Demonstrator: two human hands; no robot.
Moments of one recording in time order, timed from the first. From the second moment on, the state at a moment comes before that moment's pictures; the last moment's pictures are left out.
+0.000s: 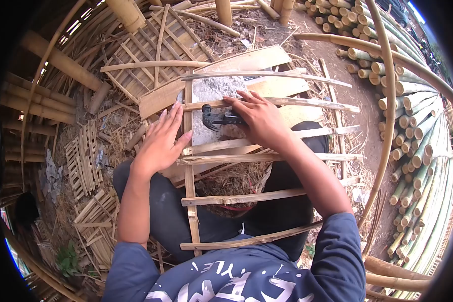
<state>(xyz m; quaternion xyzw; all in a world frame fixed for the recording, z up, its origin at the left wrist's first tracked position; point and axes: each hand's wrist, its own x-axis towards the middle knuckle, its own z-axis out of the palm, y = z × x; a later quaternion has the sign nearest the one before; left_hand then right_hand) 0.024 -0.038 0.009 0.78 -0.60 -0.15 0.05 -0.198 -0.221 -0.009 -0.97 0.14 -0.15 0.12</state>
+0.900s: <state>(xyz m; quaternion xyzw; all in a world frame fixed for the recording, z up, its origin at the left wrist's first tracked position) 0.022 -0.038 0.000 0.80 -0.57 -0.18 0.07 -0.183 -0.218 0.022 -0.93 0.17 -0.20 0.27</state>
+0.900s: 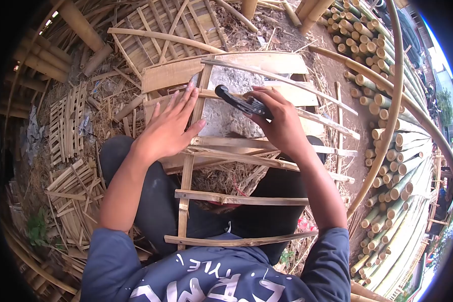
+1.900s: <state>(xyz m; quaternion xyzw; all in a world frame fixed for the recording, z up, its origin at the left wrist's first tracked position) 0.020 -0.038 -0.004 0.80 -0.58 -0.15 0.07 -0.119 -0.257 -0.012 -0.94 0.17 -0.30 0.01</state>
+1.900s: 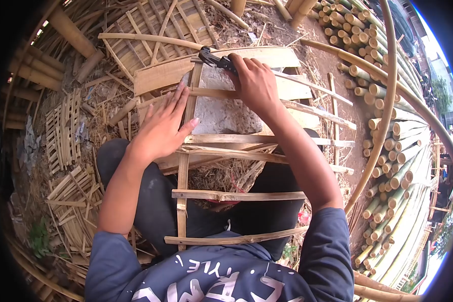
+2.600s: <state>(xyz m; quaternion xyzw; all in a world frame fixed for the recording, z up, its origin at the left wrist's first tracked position) 0.005 -0.039 0.008 0.82 -0.57 -0.01 -0.01 -0.130 -0.283 -0.023 -0.92 0.22 -0.31 -0.06</state>
